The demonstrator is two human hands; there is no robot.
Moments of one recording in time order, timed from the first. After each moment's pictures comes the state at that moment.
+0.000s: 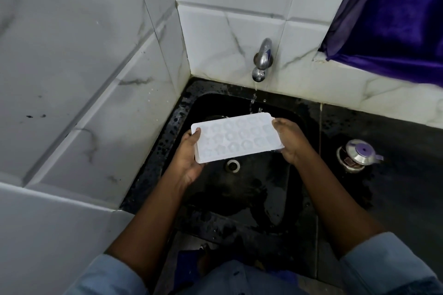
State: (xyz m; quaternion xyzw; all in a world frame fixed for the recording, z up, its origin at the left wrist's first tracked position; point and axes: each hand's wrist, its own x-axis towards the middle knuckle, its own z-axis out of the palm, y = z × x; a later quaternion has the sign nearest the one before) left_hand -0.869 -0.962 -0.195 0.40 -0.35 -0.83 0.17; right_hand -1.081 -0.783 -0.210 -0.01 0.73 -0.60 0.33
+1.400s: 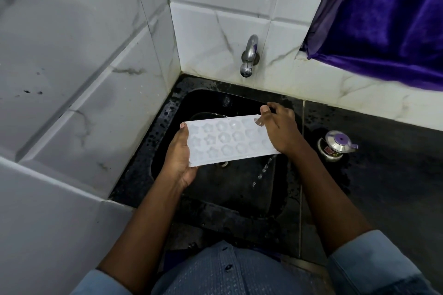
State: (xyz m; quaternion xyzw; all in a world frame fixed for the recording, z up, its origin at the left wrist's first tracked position) left_hand -0.835 -0.910 -0.157 0.39 -0.38 -0.82 0.18; right_hand -1.028 -0.742 -0.141 -0.28 0.89 -0.33 0.14
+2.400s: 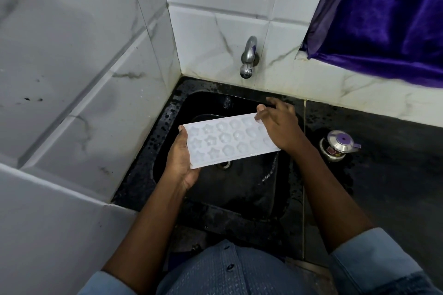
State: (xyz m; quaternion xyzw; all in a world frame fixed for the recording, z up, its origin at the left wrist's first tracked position) left_hand -0.837 -0.909 -0.156 0.38 -0.36 -0.84 0.17; right_hand -1.030 -0.745 -0.129 -0.30 0.88 -0.34 0.12
